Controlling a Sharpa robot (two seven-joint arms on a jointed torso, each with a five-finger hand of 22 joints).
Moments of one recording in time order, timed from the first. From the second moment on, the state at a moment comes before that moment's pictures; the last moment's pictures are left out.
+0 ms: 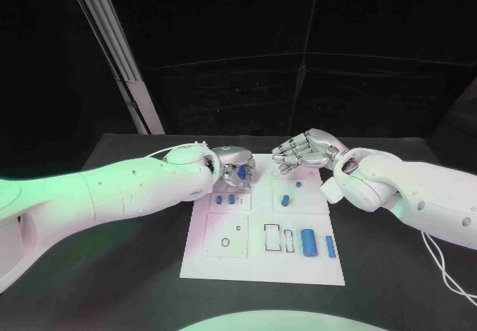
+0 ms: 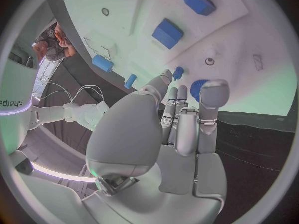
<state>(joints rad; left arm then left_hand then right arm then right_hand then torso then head) 1.28 -0.46 -0.22 1.16 -1.35 -0.16 0.07 1.43 -0.11 0.23 0.01 0.12 0.94 0.14 0.32 0.07 0.92 0.08 0.50 0.11 1.46 0.00 1.41 1.23 0.15 1.40 0.09 0.98 0.87 1.10 -0.82 0.10 1.49 -0.69 -0.23 0.06 1.45 -0.02 -0.05 0.21 0.38 0.96 0.22 0.07 0.07 1.14 0.15 0.11 0.07 1.23 0.09 0.08 0.12 0.18 1.11 0.19 0.27 0.12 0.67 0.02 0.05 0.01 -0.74</state>
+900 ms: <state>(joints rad) 1.28 -0.43 -0.22 1.12 -1.40 -0.10 0.03 1.43 -0.10 0.27 0.00 0.12 0.97 0.13 0.28 0.07 0.97 0.07 0.47 0.07 1.47 0.00 1.42 1.23 0.14 1.42 0.09 1.05 0.96 1.10 -0.82 0.10 1.49 -0.69 -0.23 0.06 1.45 -0.02 -0.05 0.21 0.38 0.96 0.22 0.07 0.07 1.14 0.15 0.11 0.07 1.23 0.09 0.08 0.12 0.18 1.11 0.19 0.27 0.12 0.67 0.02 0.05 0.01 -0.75</state>
